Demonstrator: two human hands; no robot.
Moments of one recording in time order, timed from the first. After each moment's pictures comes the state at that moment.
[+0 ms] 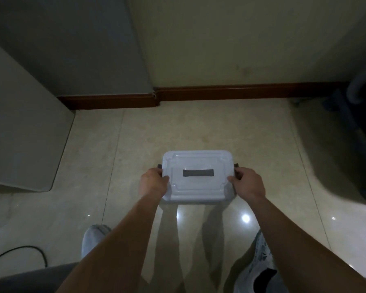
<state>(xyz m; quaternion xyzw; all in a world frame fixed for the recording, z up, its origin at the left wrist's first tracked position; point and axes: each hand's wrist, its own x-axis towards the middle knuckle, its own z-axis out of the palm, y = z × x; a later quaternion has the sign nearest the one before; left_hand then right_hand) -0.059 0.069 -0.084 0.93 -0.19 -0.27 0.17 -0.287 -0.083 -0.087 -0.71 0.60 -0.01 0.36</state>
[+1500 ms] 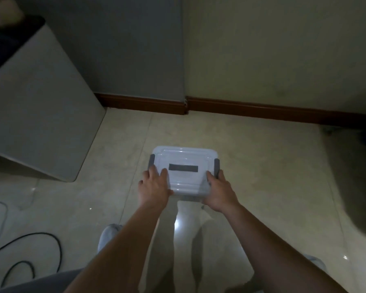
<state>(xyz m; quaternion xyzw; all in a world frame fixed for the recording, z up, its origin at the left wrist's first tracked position) -0.003 0.128 -0.072 0.93 -0.34 -0.13 -0.05 -0.151 -0.015 -0.078 -0.85 0.39 0.16 0.31</state>
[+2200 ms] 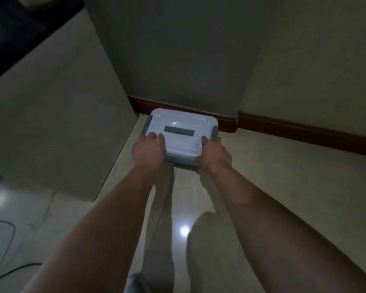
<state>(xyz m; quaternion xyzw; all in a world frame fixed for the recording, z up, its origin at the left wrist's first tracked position) 0.263 0.089 -0.099 0.94 -0.33 -0.01 -0.08 0.142 -0.053 -0.096 -0.89 0.38 0.10 0.22</state>
